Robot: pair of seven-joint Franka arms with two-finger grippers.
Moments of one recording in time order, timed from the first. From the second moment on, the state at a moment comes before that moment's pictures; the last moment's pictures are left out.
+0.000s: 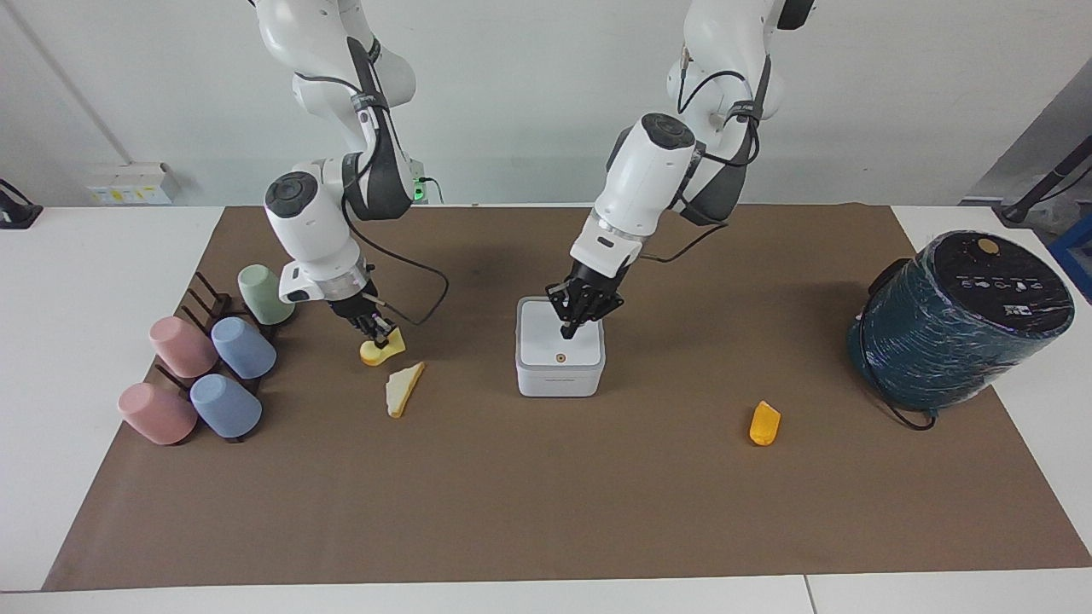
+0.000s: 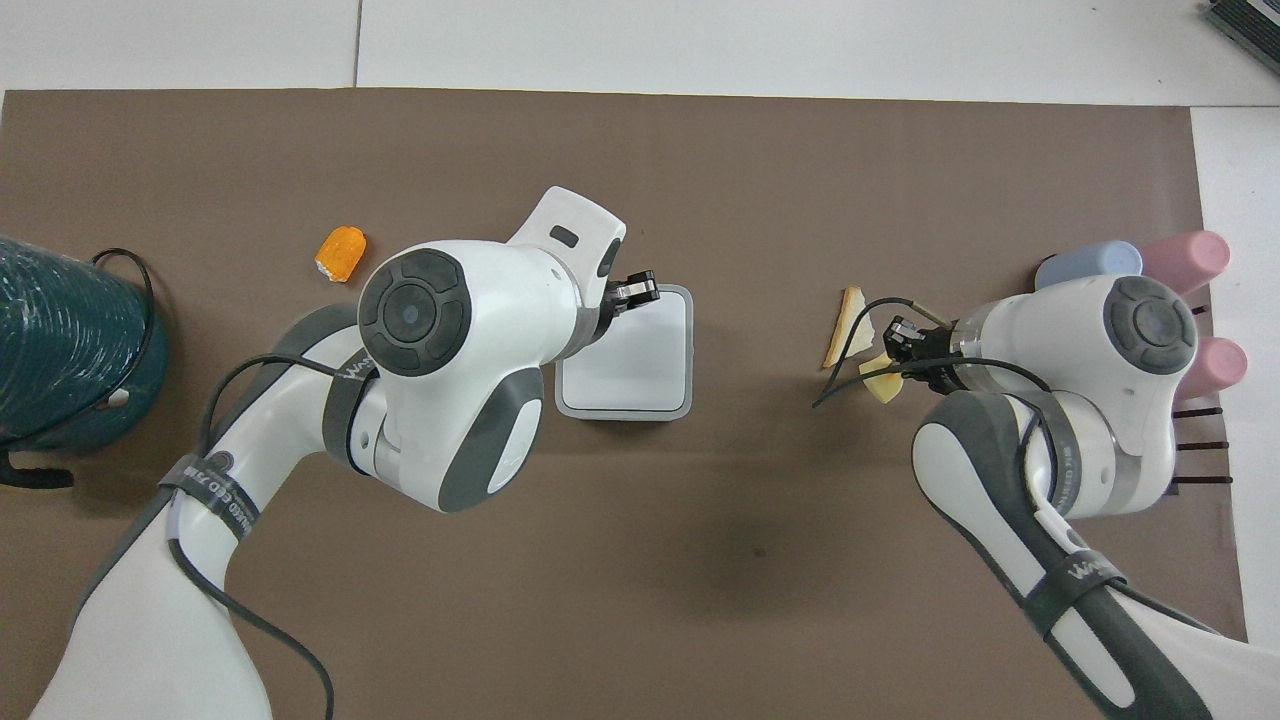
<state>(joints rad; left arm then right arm) -0.43 0.27 -0.19 -1.78 -0.16 2.44 -0.68 0.20 0.09 -0.07 -2.16 0.14 2.33 0.67</state>
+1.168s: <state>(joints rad) -0.45 0.31 -0.19 -1.76 -0.16 2.41 -0.68 0.20 -0.07 -0.07 -2.06 0.14 2.15 0.60</state>
